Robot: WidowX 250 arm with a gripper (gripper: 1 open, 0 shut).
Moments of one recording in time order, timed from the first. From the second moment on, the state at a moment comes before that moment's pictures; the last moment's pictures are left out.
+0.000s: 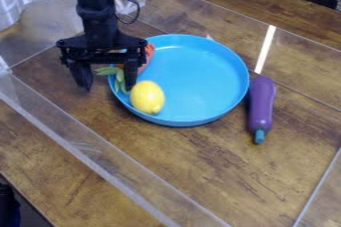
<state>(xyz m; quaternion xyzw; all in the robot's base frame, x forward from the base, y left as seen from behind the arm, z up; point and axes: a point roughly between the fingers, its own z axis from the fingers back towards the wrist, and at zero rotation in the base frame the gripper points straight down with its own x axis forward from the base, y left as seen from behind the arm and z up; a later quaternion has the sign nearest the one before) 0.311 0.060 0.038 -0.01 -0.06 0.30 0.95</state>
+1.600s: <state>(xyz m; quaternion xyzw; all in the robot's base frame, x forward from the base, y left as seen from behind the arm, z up) 0.331 0.027 0.042 0.02 -0.07 0.36 0.93</state>
